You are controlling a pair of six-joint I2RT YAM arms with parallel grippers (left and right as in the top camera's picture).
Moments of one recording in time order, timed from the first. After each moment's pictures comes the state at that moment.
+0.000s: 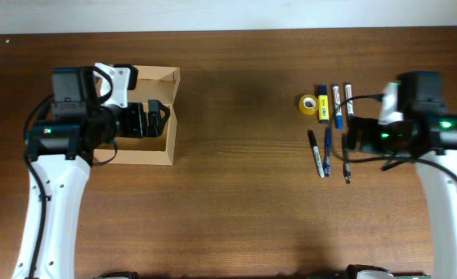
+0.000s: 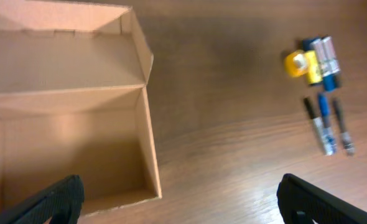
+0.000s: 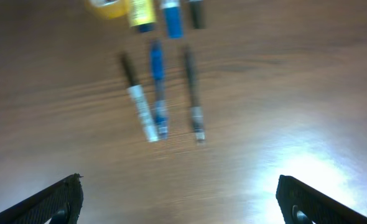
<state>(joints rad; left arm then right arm) 0.01 1.39 1.34 -0.90 0.38 0.00 -0.15 1.37 1.38 -1.23 -0.01 0.11</state>
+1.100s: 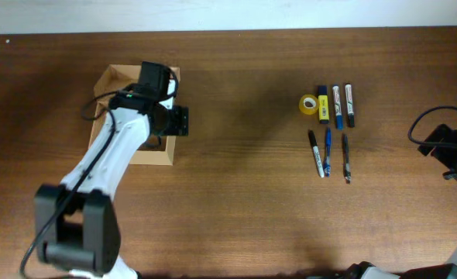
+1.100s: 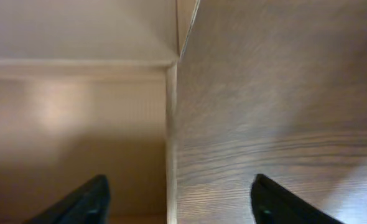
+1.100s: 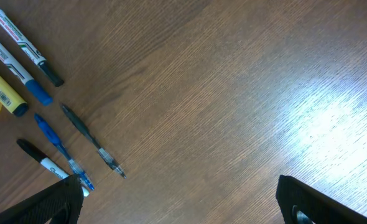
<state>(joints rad) -0.21 1.79 1.35 -0.79 0.01 -0.17 -0.64 1.42 1.38 -1.20 -0.03 0.16</state>
